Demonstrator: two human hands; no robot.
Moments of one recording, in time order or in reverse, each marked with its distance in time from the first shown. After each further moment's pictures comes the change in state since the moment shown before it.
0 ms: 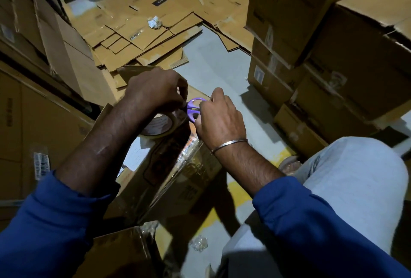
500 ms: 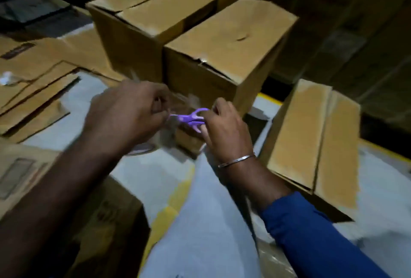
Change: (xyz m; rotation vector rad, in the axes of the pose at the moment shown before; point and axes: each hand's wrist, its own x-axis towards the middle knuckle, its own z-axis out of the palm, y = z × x) left_hand -0.026 0.230 -0.033 -0.097 0.360 0.528; right_hand -0.097 0.225 -0.118 -0.276 0.372 0.260
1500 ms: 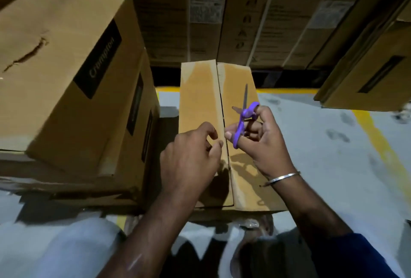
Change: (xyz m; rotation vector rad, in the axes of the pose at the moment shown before) left_hand 0.115 0.339 0.233 -0.391 -0.139 0.378; right_hand -0.118 0.330 -0.043 0.907 0.319 0.878
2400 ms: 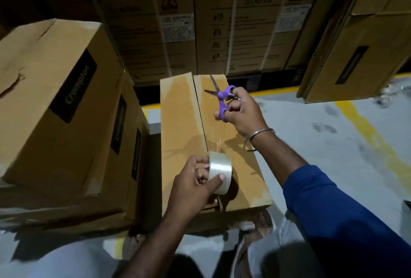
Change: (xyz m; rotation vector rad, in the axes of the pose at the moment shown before) left_hand -0.043 0.004 0.059 -0.737 -0.359 -0.272; right_hand 0.071 0.024 -0.046 -0.124 0.072 -0.036
